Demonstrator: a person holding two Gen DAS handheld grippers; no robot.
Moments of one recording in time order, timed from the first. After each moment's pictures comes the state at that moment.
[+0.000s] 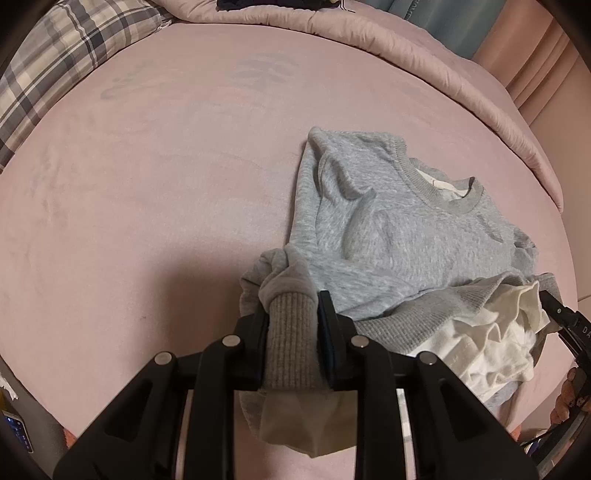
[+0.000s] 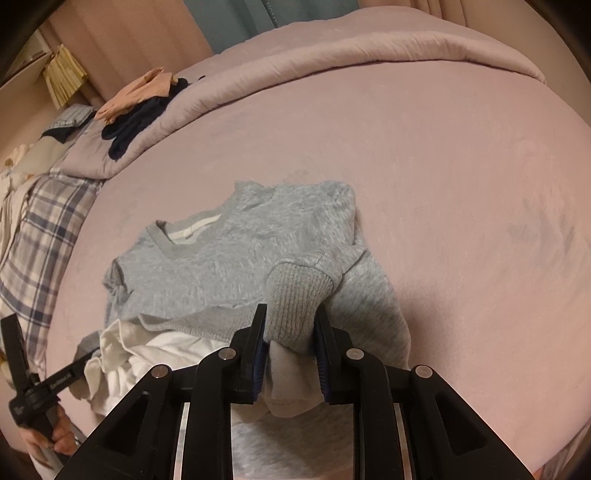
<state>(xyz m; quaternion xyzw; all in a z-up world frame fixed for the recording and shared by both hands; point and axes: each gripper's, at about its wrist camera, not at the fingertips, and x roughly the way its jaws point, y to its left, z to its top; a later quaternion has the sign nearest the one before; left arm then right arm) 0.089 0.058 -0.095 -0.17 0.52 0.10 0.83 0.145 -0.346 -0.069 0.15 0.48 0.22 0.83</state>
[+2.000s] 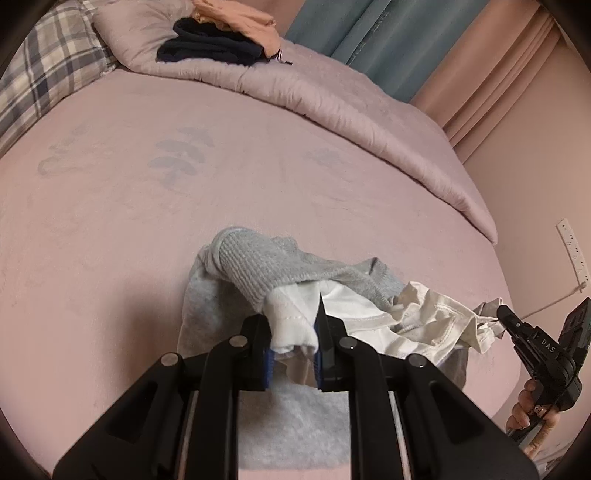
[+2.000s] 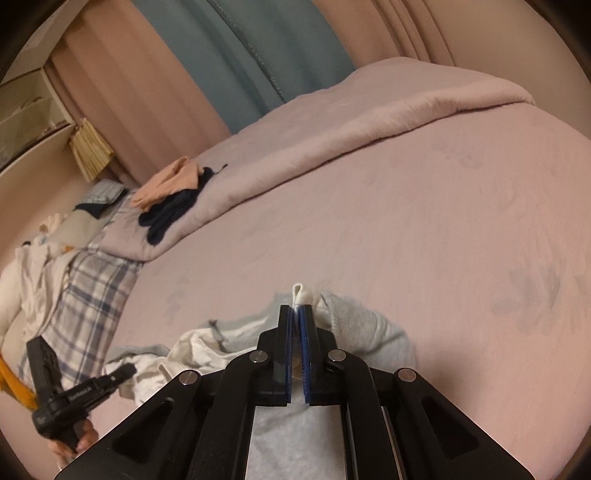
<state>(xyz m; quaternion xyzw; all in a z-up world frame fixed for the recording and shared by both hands) 0.152 0.047 -0.031 -0.23 0.44 -0.01 0.87 0.158 -0.378 -0.016 0.24 0.36 0.22 0.87</state>
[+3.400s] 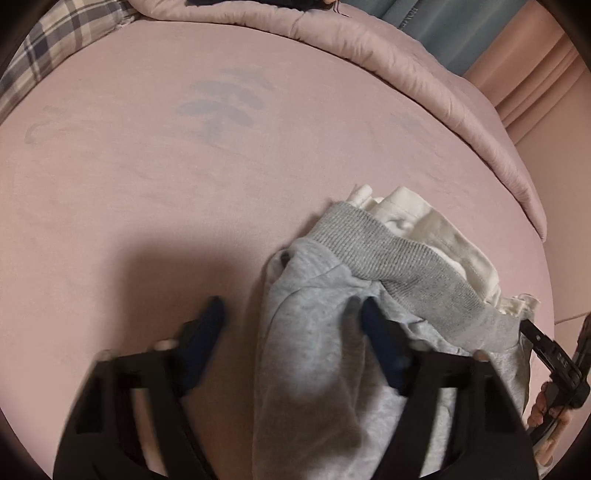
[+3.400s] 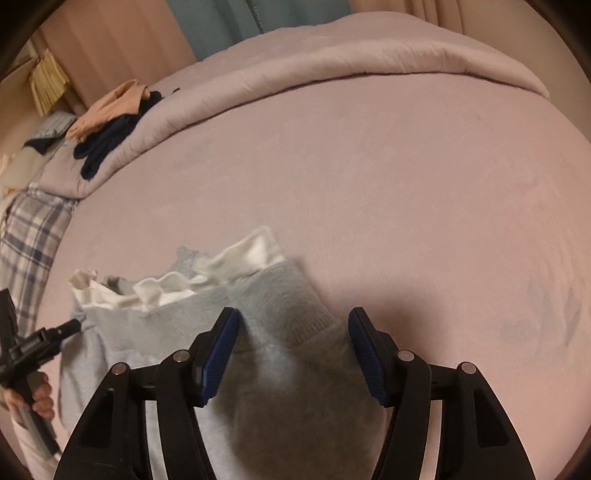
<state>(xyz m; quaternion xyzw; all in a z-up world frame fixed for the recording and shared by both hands) 0.200 0.099 -0.117 -0.22 0.51 0.04 0.83 0.233 -0.343 -0.085 0.13 0.47 0.19 0.85</state>
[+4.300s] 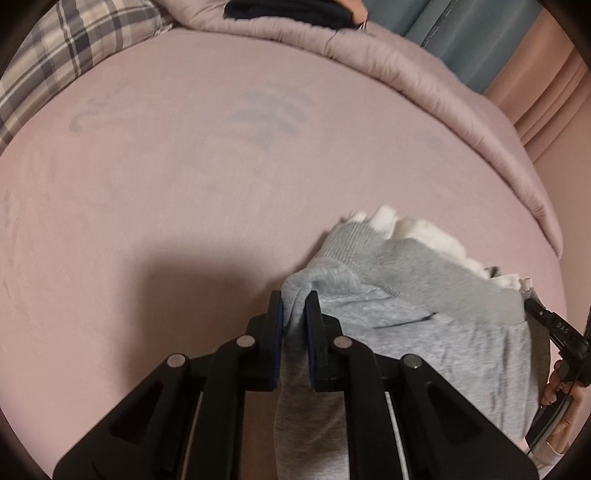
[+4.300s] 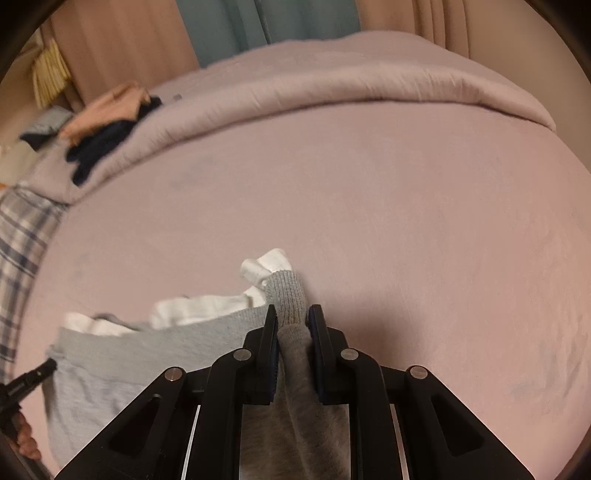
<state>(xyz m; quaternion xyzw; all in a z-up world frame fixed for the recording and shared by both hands) 0.171 0.113 -0.112 -0.21 0.49 0.10 0.84 0.265 -0.308 -0.082 0.10 0.46 0.17 0.87</state>
